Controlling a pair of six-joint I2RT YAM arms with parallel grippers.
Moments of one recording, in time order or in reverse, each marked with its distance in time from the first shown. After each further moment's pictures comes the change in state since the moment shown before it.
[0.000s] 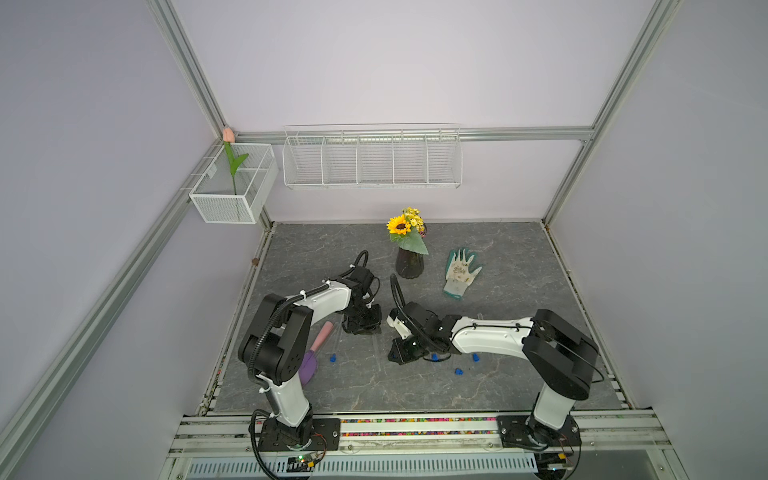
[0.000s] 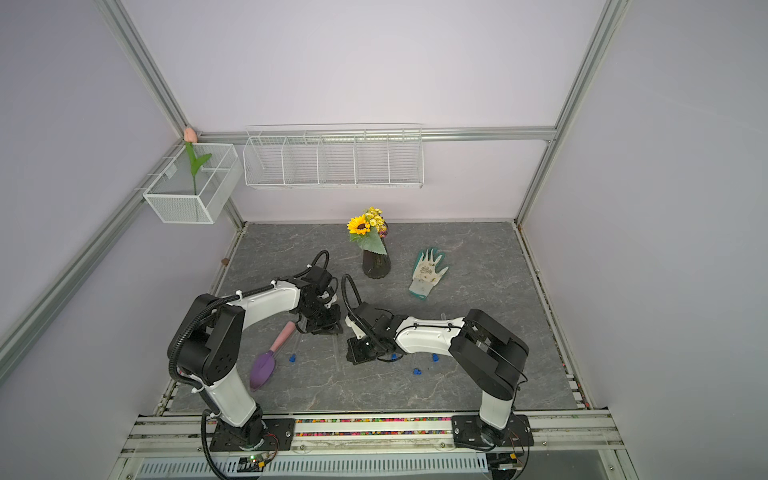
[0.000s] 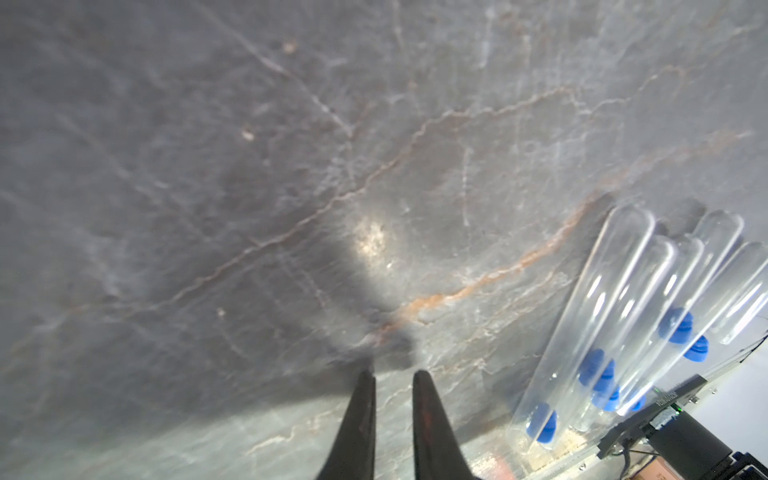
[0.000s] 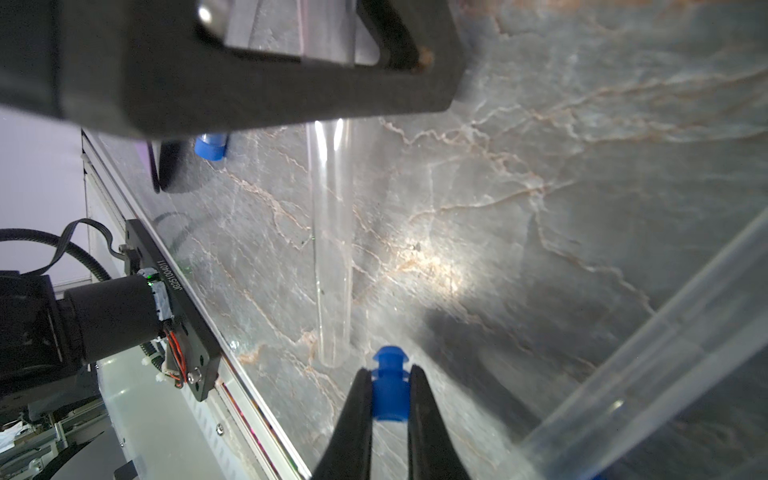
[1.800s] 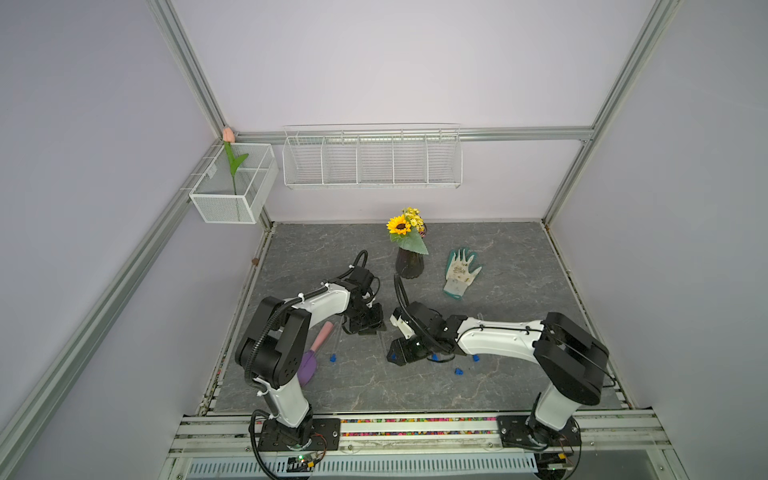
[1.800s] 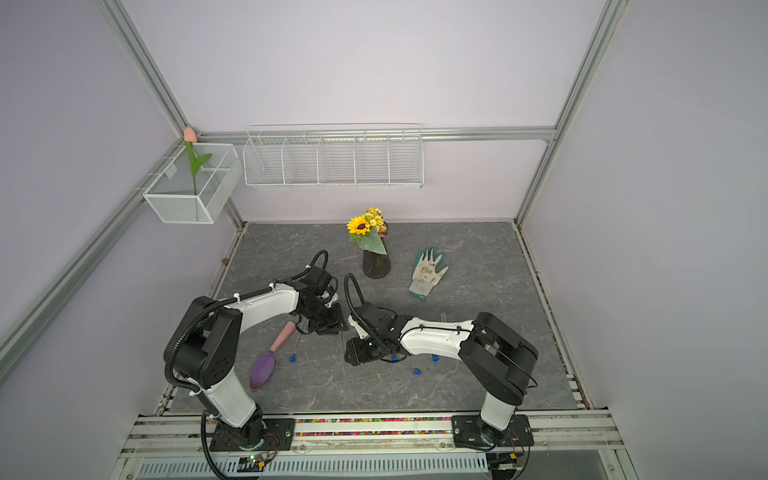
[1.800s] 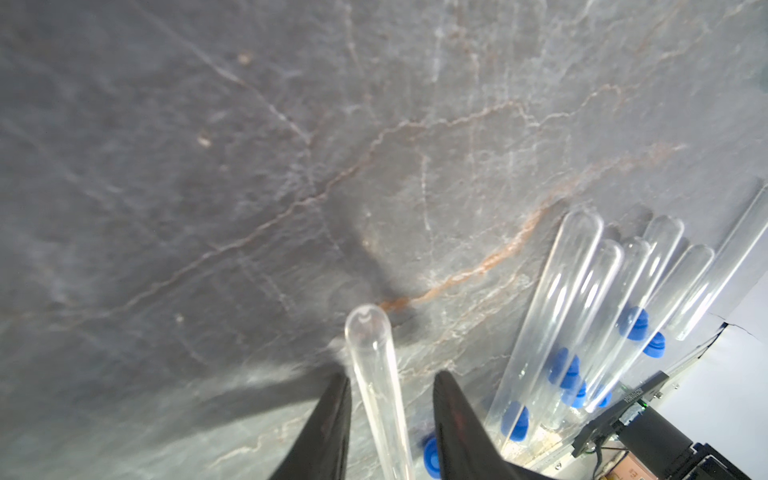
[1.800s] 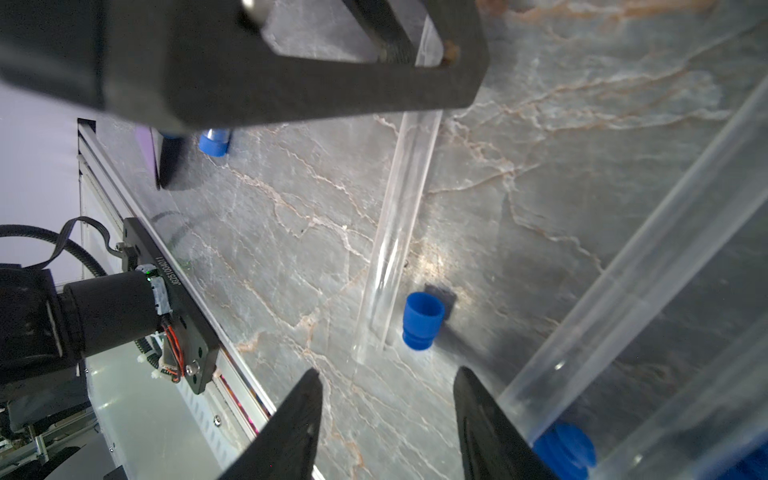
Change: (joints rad) left arm -0.005 -0.032 -0.040 0.068 0.041 -0.049; right arm 0.010 -0.058 -0.019 -0.040 0.035 -0.008
